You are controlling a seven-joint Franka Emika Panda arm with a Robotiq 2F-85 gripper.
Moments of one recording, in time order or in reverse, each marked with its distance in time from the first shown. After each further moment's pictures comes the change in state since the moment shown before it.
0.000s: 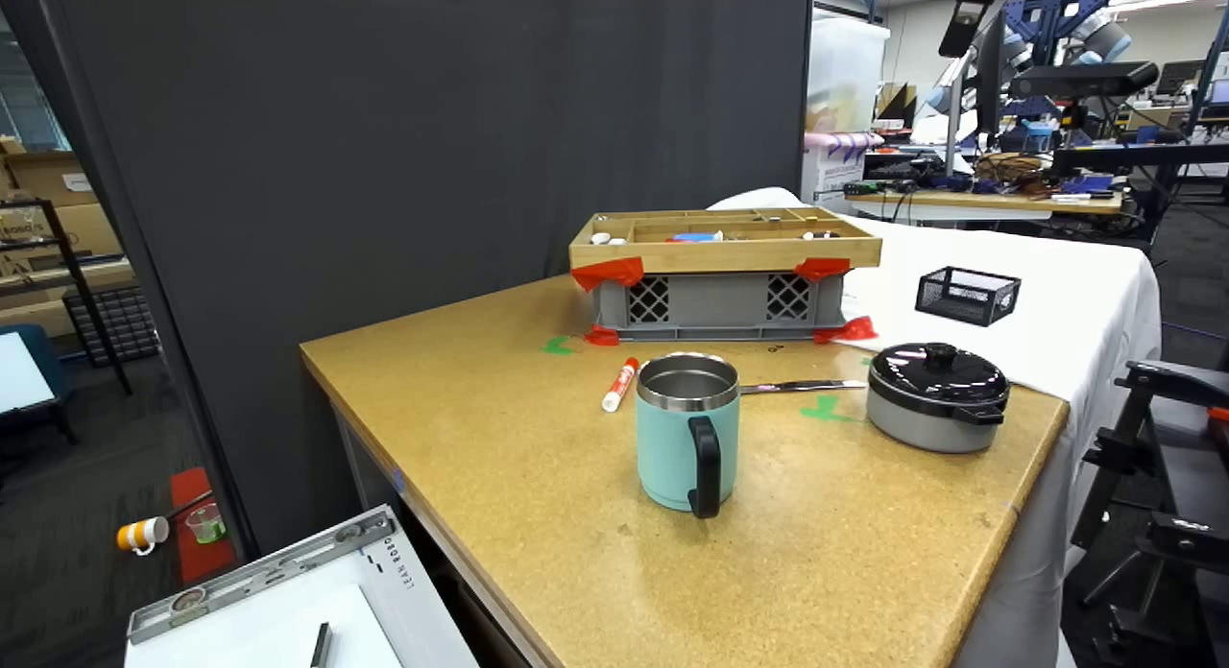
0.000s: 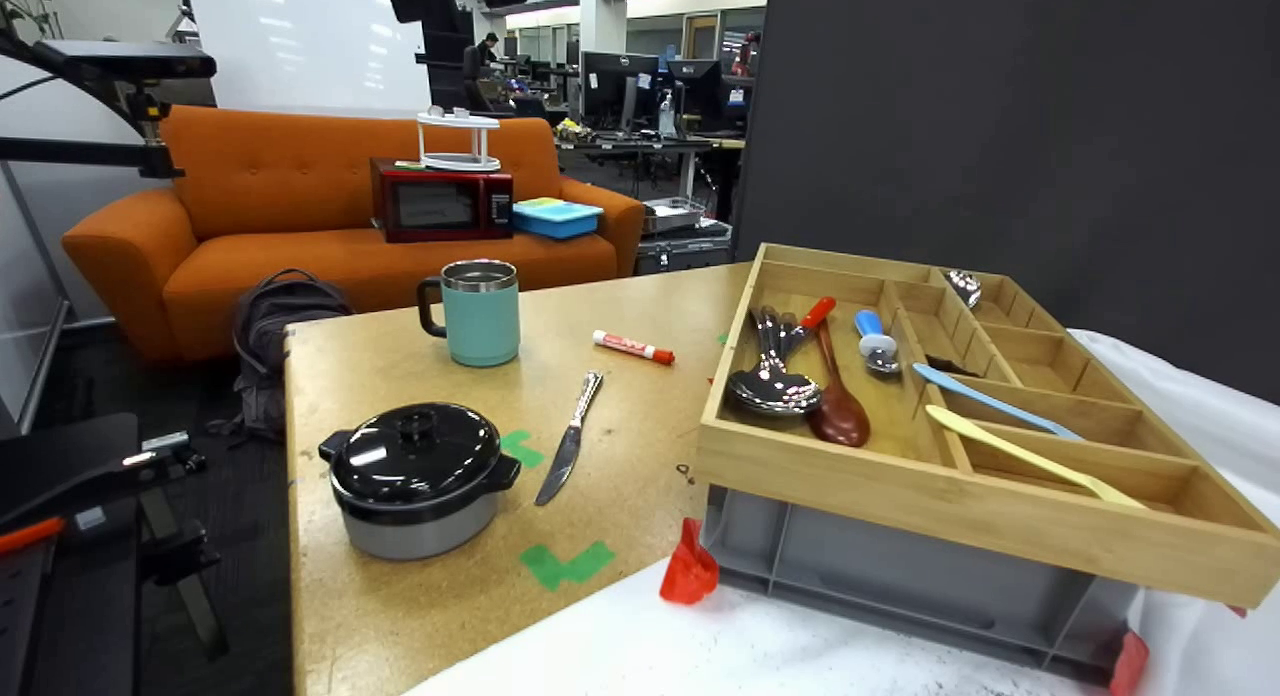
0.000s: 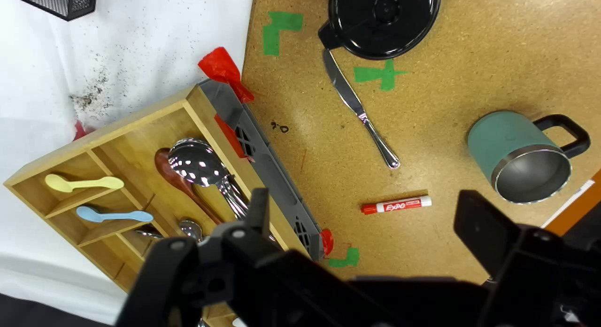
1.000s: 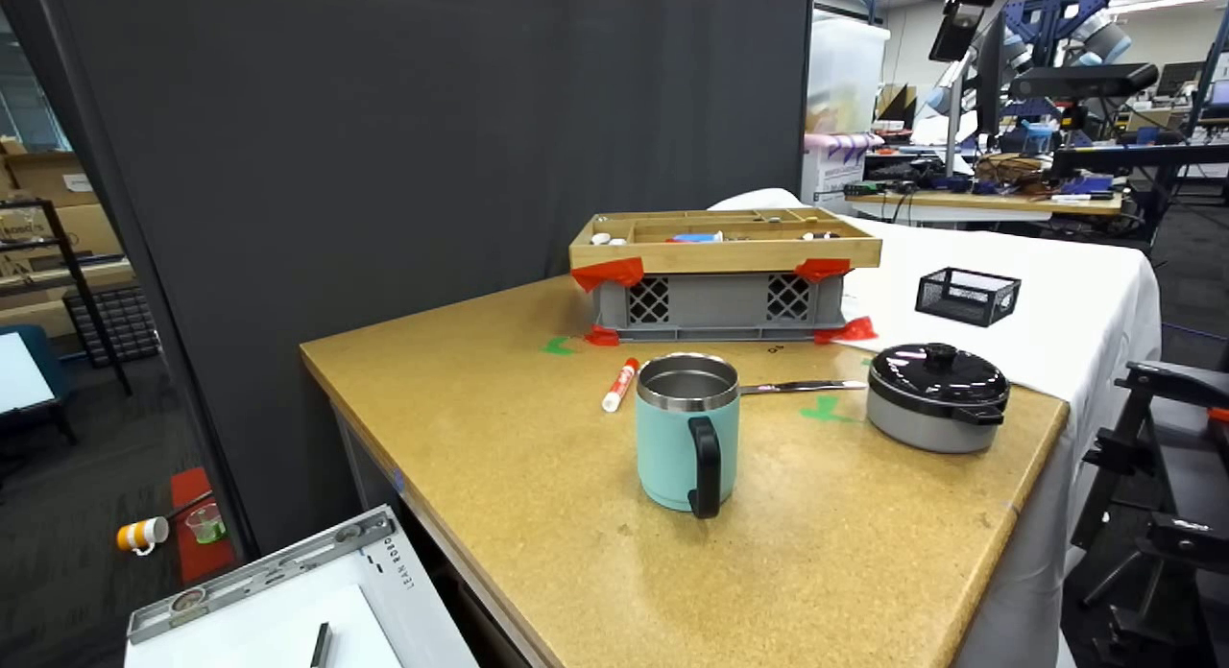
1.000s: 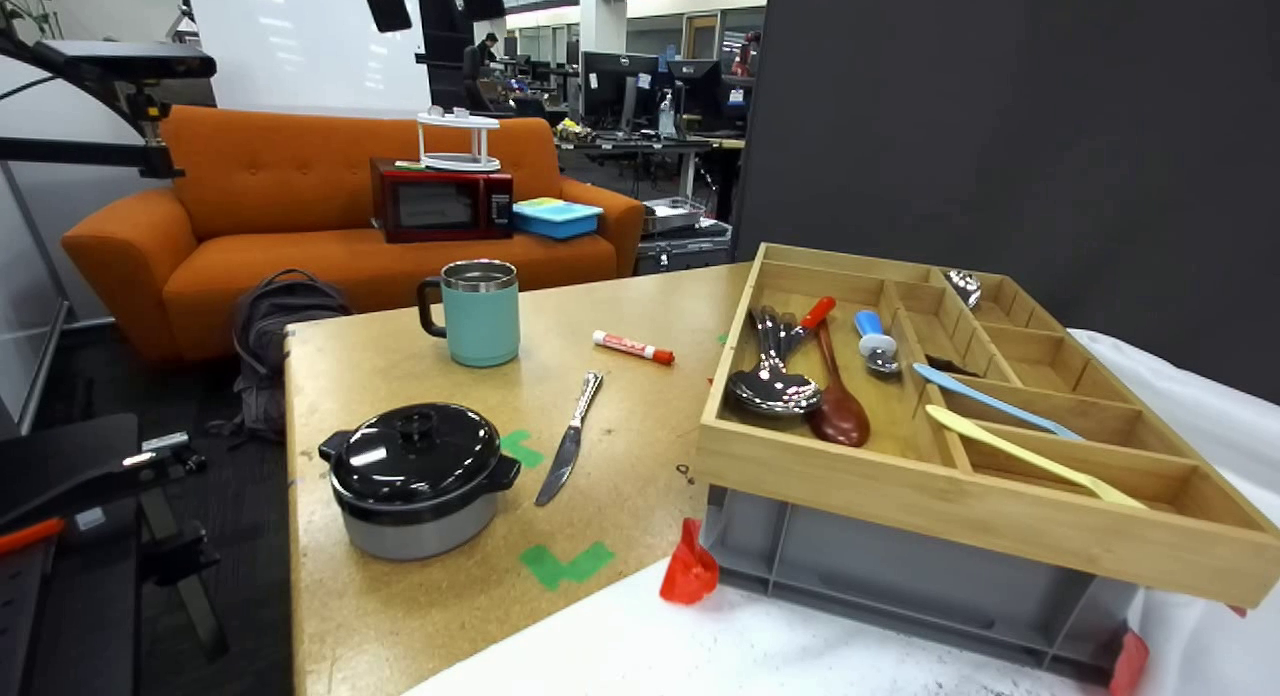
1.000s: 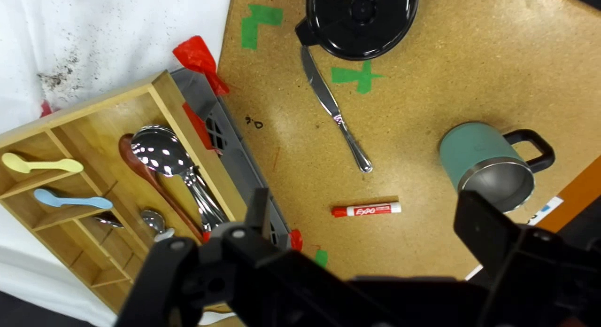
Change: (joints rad) arm 0.068 0.014 0.016 0.000 0.001 0.001 -0.001
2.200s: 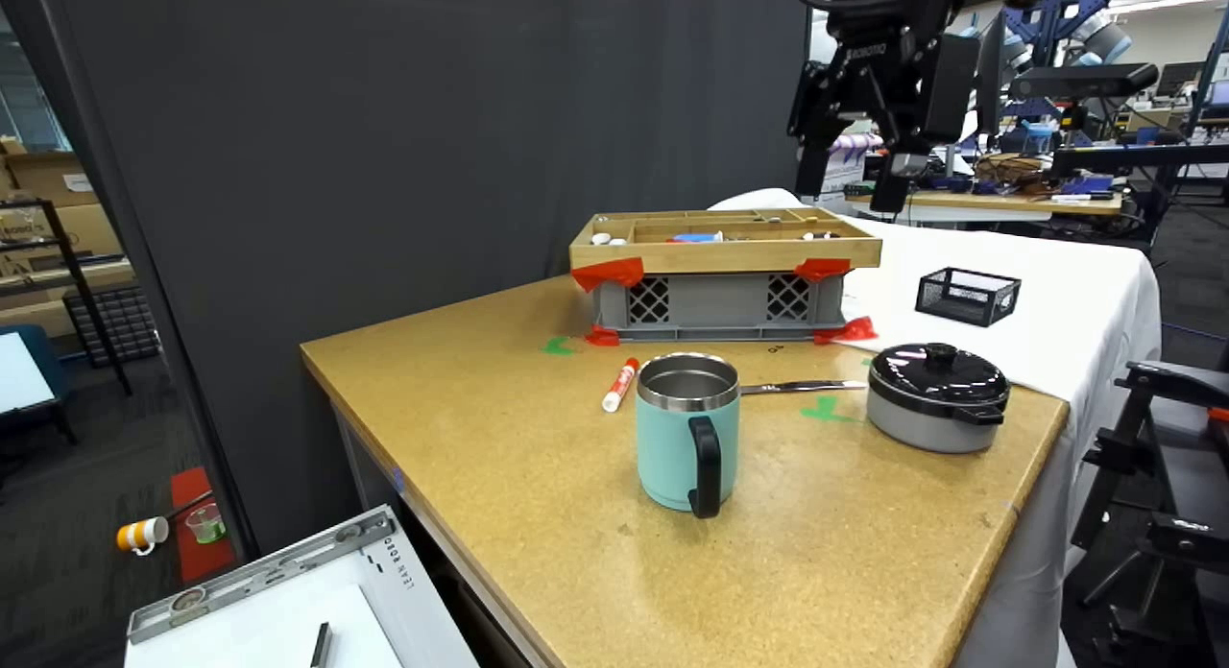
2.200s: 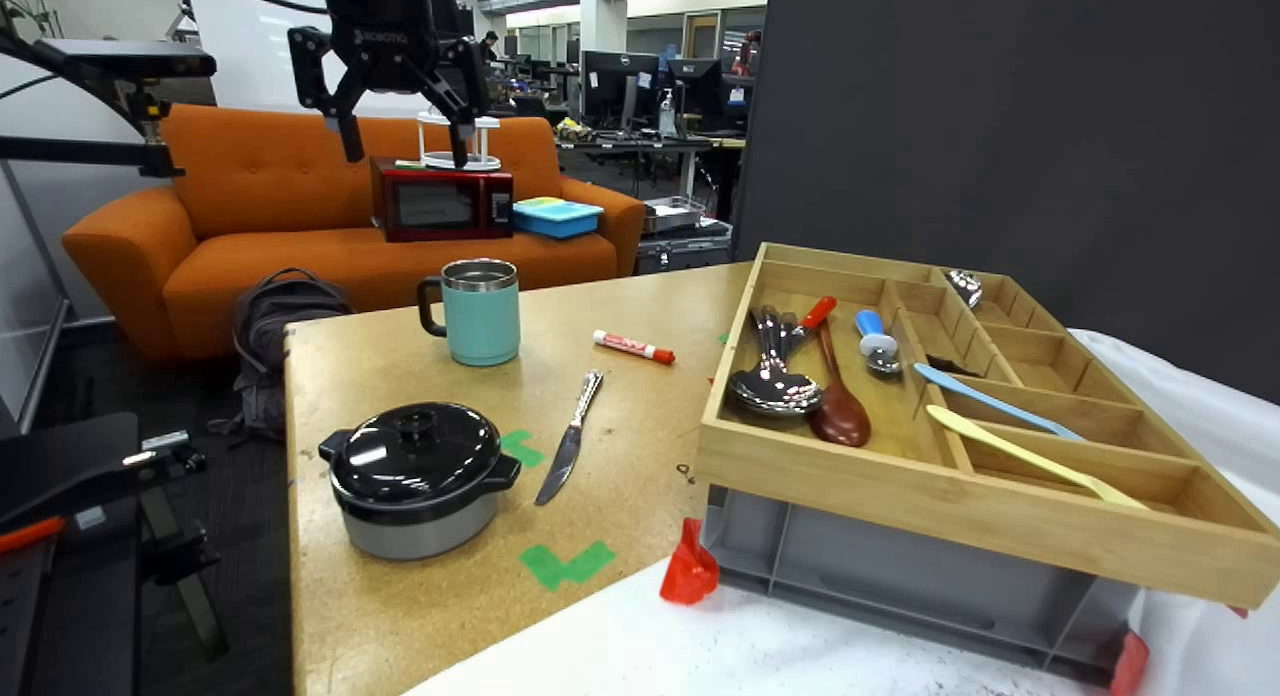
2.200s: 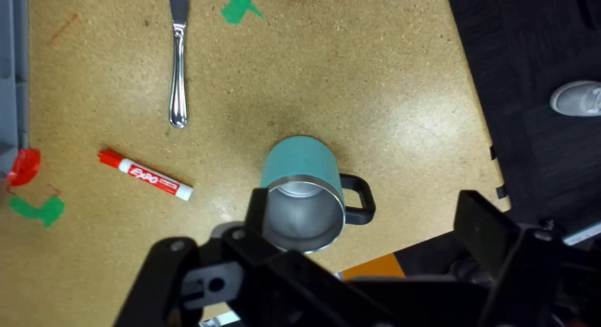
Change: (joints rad) arm 0.284 0.435 0.057 0.125 0.163 0.184 -0.470
